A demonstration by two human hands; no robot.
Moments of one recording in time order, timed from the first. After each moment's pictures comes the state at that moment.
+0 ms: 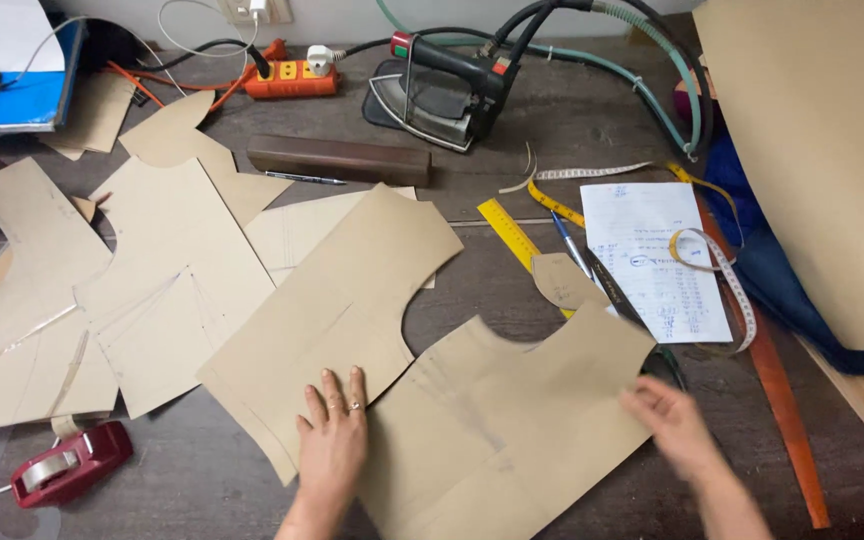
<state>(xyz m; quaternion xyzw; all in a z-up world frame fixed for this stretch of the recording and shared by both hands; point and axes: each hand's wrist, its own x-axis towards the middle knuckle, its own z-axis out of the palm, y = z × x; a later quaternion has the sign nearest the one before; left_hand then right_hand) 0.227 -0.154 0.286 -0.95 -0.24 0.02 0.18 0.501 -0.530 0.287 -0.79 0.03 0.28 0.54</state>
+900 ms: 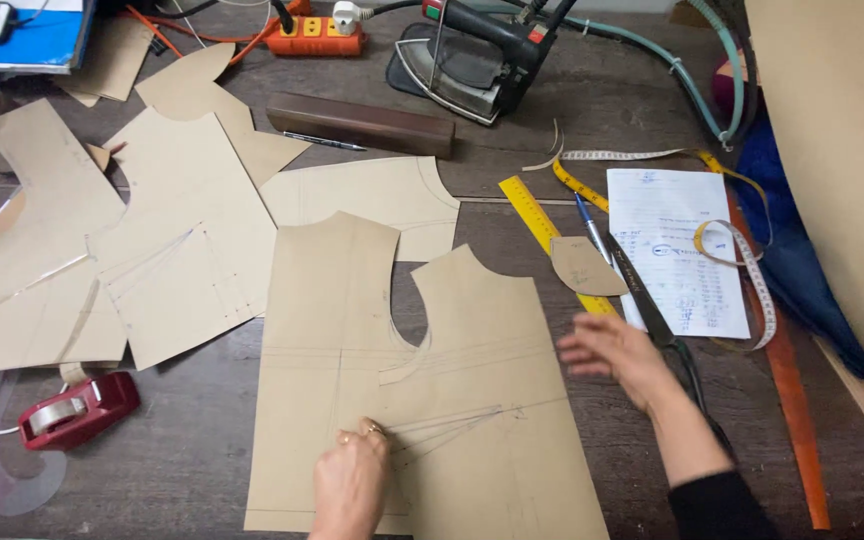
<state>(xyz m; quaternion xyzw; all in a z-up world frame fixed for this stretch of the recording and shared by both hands) 0.188 -0.216 0.285 -0.94 -0.30 0.12 0.12 0.500 -0.389 0.408 -0.74 0.02 0.42 0.53</state>
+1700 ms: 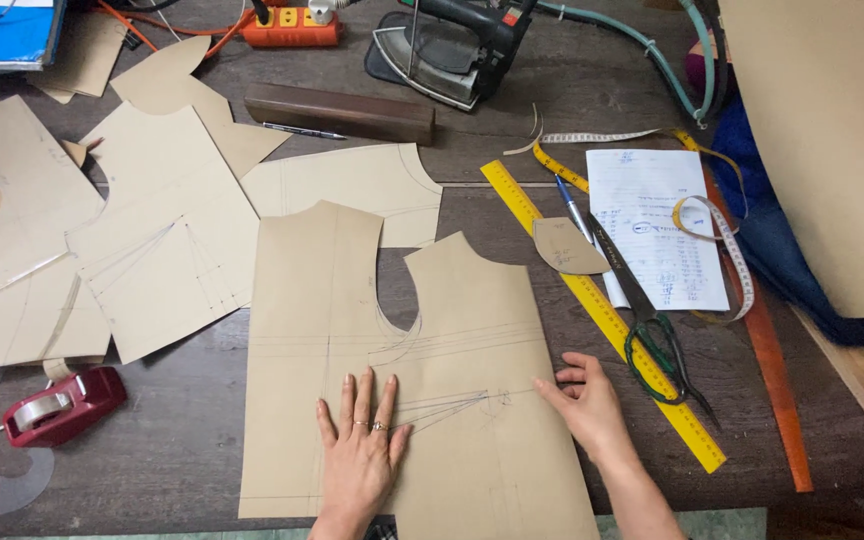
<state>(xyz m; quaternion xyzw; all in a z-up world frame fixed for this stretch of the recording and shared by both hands) 0.190 -0.225 0.300 -0.96 -0.23 -0.13 0.02 0.412 -0.427 0.347 -0.85 0.05 0.28 0.44</state>
